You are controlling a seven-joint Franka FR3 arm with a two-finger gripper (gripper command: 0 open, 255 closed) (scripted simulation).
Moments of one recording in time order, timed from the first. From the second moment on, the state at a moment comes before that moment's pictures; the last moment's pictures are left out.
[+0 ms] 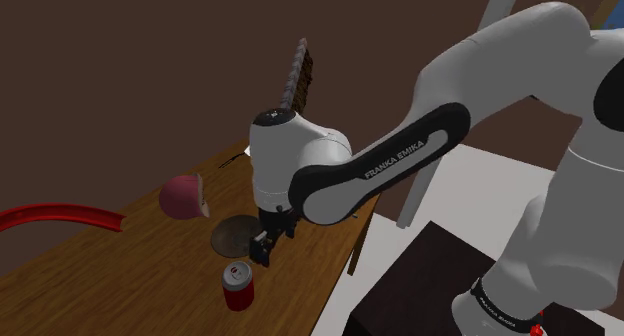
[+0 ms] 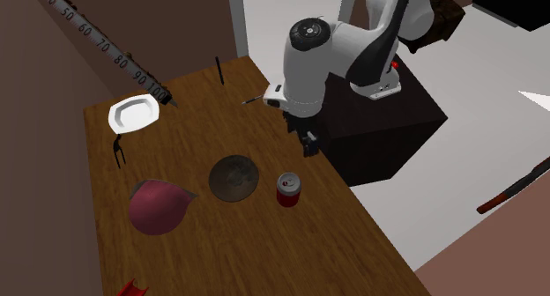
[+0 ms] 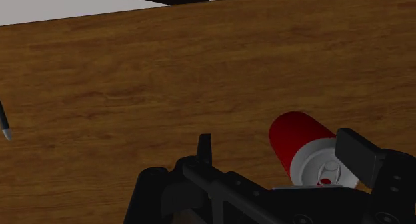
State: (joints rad) arm 0.22 0.17 0.49 -2.12 -0.08 2.23 0.51
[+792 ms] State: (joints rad) arm 0.36 0.49 0.45 -1.86 -0.27 2.29 0.66
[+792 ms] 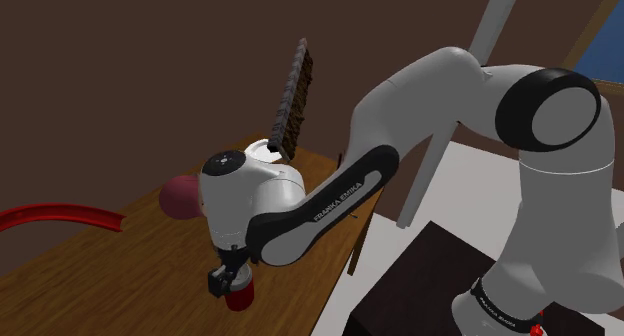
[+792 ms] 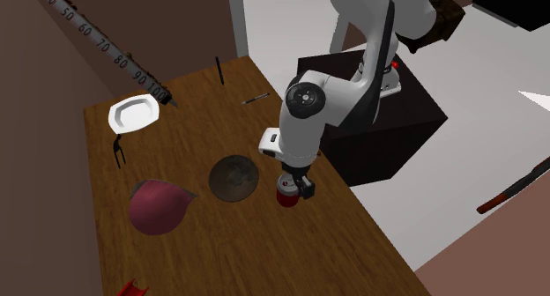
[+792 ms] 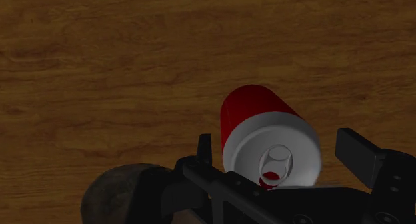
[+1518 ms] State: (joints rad) arm 0.37 0.52 0.43 -1.87 -0.29 2.32 0.67
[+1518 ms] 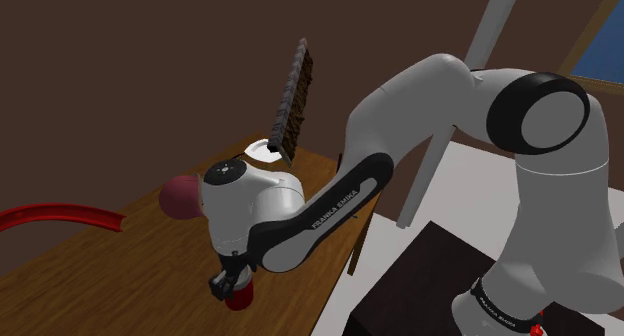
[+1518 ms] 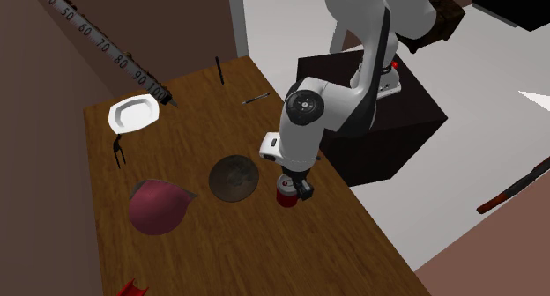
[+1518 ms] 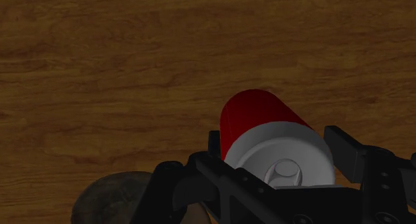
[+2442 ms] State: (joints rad) arm 0.36 0.49 0.45 -1.86 -0.27 2.29 0.66
